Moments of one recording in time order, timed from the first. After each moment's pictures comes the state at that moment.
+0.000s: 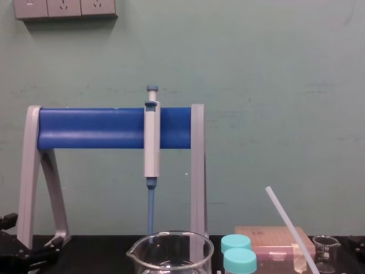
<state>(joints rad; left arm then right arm) -0.20 0.60 0.45 -1.41 -0.25 -0.12 0.03 0.20 0.60 -0.45 -1.41 0.25 -0.12 -0.03</state>
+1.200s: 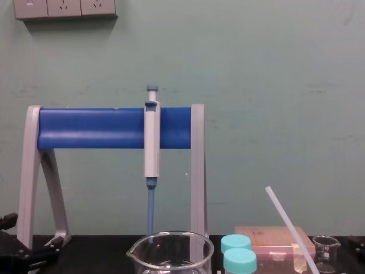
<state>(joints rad) -0.20 0.60 0.45 -1.41 -0.25 -0.12 0.03 0.20 0.60 -0.45 -1.41 0.25 -0.12 -0.03</state>
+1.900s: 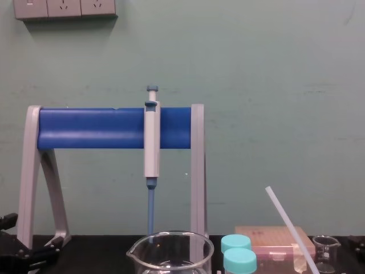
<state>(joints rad) -0.20 0.60 0.45 -1.41 -0.25 -0.12 0.03 0.20 0.60 -0.45 -1.41 0.25 -0.12 -0.03</state>
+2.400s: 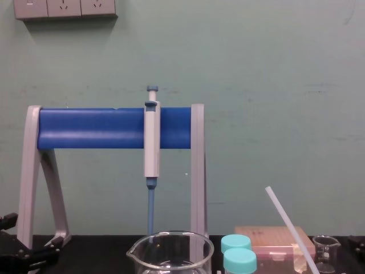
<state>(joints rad) -0.20 0.60 0.45 -1.41 -0.25 -0.12 0.03 0.20 0.60 -0.45 -1.41 0.25 -0.12 -0.03</state>
